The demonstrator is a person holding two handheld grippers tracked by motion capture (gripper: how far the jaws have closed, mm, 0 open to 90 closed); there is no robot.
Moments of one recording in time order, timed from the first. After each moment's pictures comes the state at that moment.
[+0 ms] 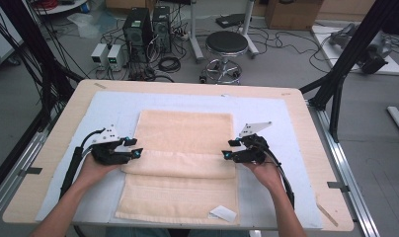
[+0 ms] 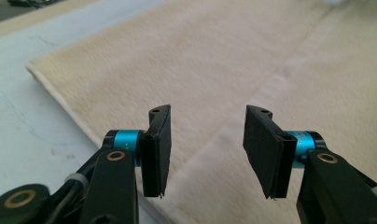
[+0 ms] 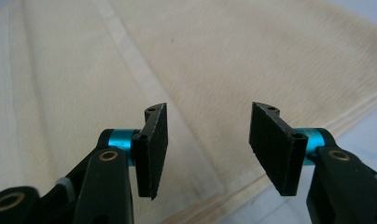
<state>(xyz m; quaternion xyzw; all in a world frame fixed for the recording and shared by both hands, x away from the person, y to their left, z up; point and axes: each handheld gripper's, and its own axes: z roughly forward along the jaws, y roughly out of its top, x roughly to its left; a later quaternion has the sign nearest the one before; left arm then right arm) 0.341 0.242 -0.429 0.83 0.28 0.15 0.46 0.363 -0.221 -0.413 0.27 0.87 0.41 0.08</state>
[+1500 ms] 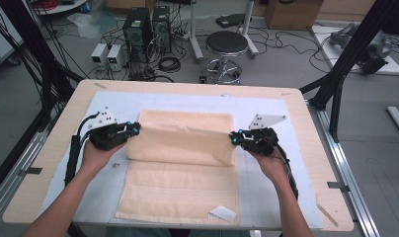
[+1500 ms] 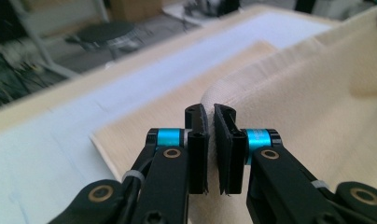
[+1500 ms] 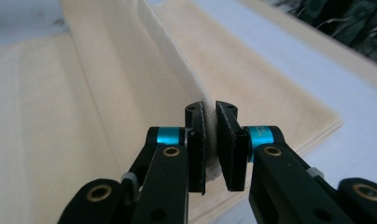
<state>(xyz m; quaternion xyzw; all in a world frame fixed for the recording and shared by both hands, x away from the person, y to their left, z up) 0.345 0.233 -0.382 0.78 0.30 0.21 0.51 0.355 -0.234 -0.372 0.24 0.84 0.45 0.15</state>
